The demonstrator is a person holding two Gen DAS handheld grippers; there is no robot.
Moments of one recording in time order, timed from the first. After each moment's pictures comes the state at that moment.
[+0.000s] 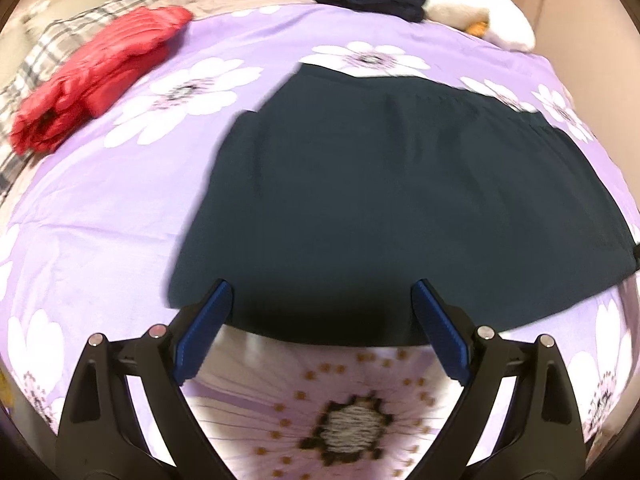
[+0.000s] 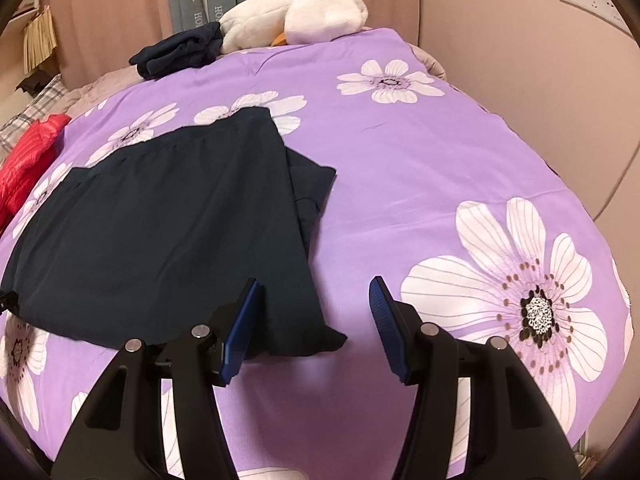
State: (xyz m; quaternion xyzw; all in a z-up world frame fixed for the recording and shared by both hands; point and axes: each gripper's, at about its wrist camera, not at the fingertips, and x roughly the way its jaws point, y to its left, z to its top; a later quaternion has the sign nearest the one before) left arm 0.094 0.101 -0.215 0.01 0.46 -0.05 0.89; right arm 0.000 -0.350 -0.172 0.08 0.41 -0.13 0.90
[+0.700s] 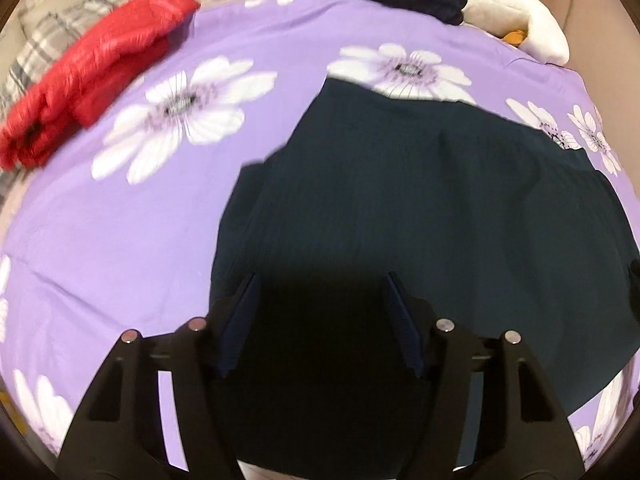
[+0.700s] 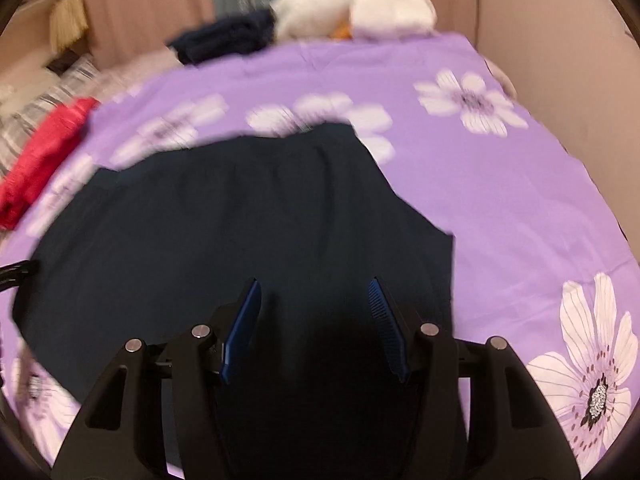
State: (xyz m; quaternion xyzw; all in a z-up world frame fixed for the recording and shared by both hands) left arm 0.191 0.110 -0.224 0.00 0.49 -0.04 0.87; right arm 0.101 -0.310 -0.183 0.06 0.44 -0.07 0.89
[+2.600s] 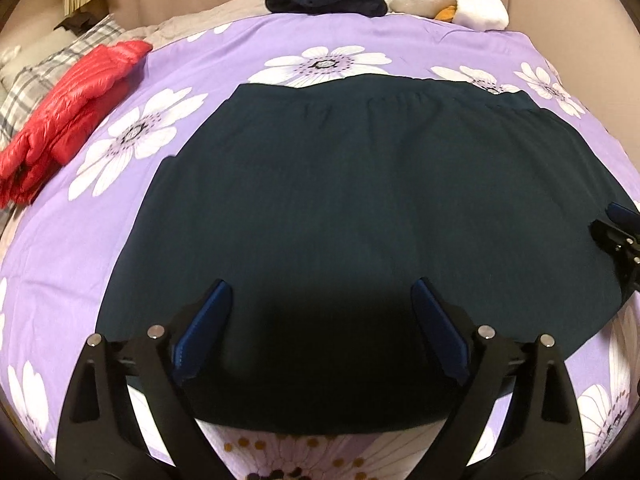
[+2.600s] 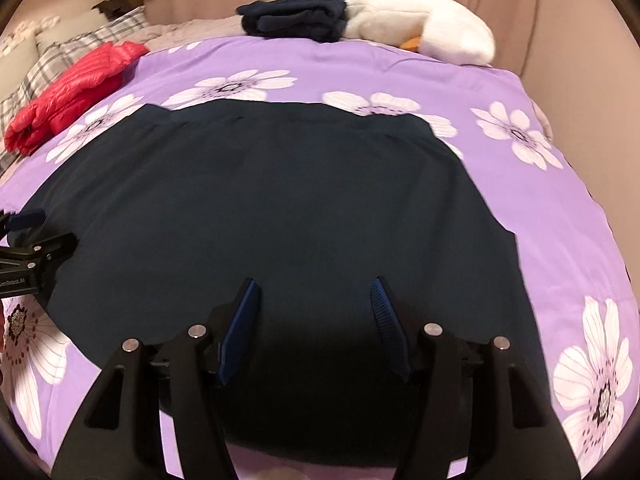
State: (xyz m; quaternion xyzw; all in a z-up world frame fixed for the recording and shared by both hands) left arm 0.125 0.026 -0.229 0.07 0.44 -0.08 0.89; right arm 0.083 -0.239 -0.194 -0.03 0.43 -0.01 0.90
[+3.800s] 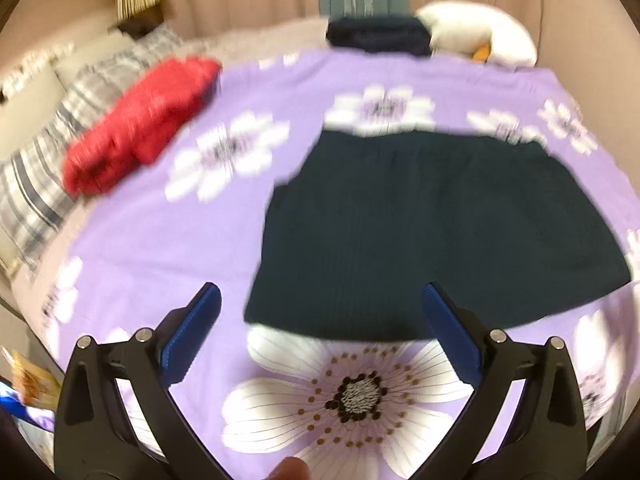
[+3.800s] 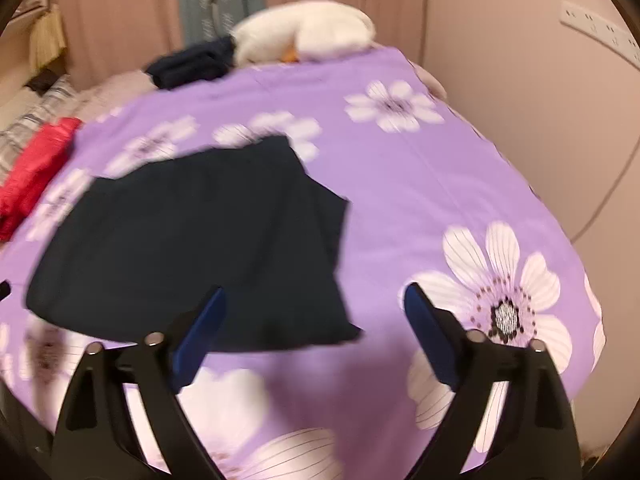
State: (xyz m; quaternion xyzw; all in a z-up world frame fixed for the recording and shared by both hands) left arm 0.057 0.075 -0.109 0.07 0.41 -0.01 0.91; right arm -0.019 -0.315 -0.100 0.07 0.41 -0.12 0.90
